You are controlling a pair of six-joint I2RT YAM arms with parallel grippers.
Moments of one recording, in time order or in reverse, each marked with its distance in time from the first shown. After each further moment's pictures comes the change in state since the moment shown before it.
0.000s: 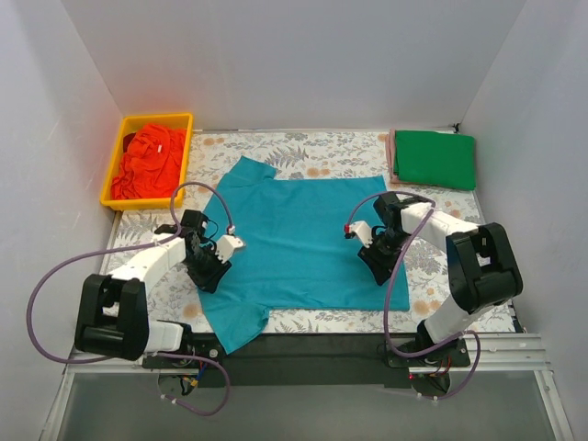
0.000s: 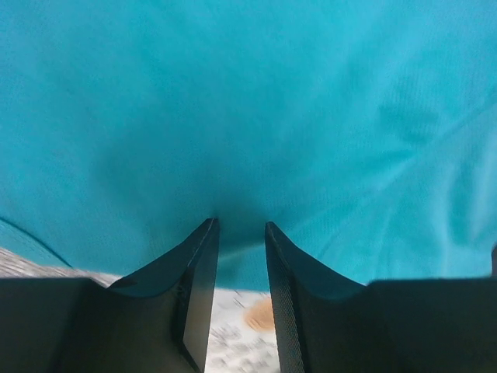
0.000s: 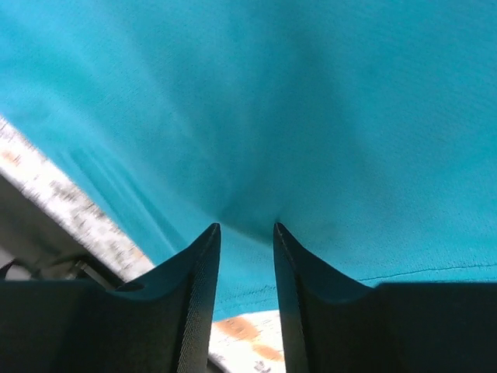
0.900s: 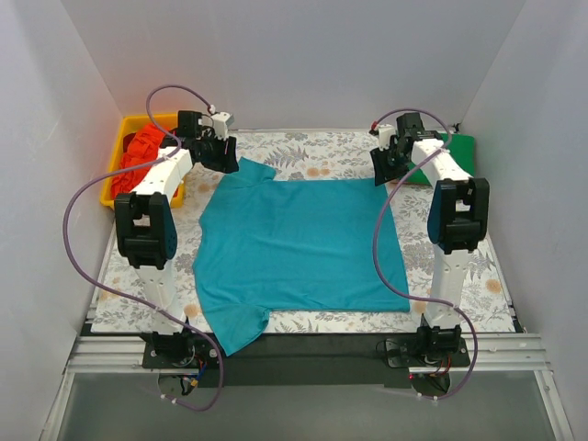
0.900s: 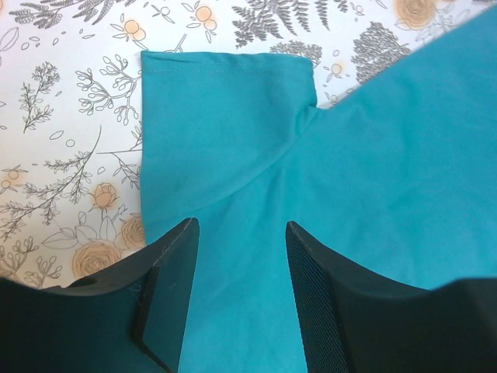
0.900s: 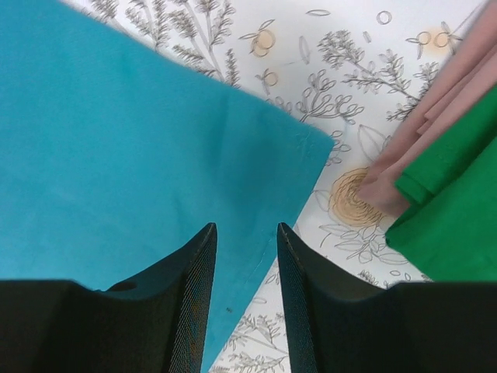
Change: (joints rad) left arm 0.101 0.628 0.984 0.256 0.148 -0.473; right arm -0.232 0.518 0.885 0.123 0.015 0.328
